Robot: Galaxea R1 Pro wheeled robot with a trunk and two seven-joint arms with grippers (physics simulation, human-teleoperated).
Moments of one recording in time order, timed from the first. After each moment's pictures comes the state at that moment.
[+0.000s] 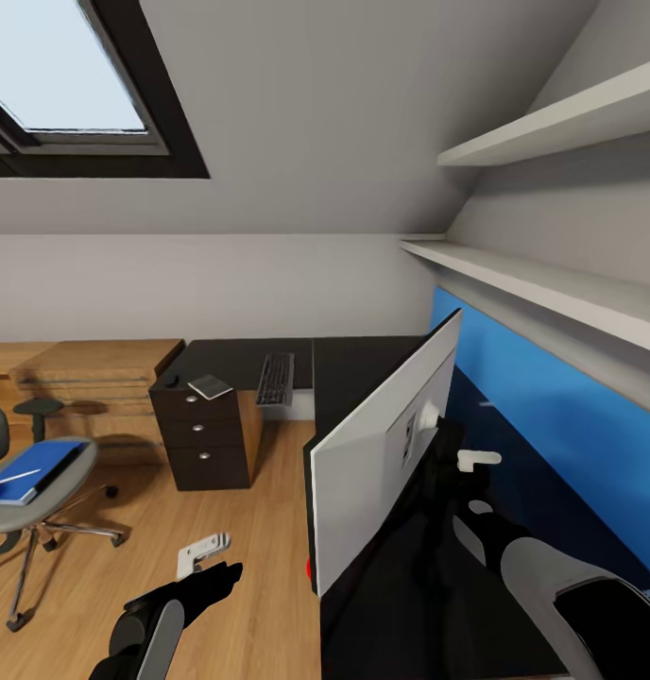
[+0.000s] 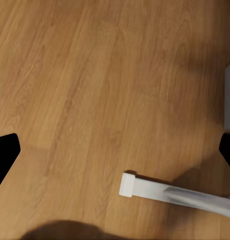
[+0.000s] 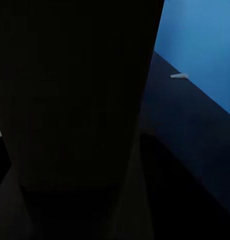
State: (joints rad) left arm -0.14 -0.10 0.06 -1.40 0.37 0.74 0.26; right arm -0.89 -0.07 0.31 -0.12 -0.27 -0.39 -0.24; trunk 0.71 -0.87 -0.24
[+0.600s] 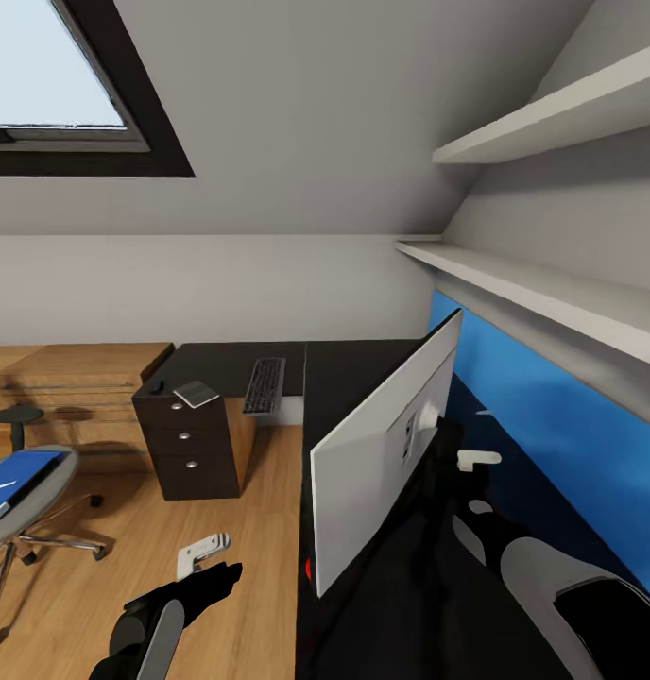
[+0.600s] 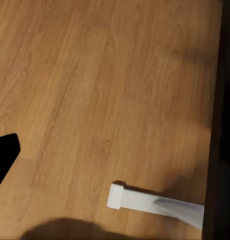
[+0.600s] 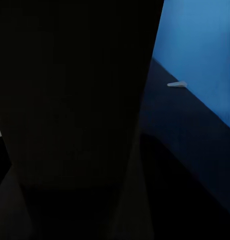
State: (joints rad) left arm -0.14 -0.10 0.06 -1.40 0.37 0.74 0.26; right arm -0.88 -0.07 0.32 -0.13 -0.27 -0.39 -0.24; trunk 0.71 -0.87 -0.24
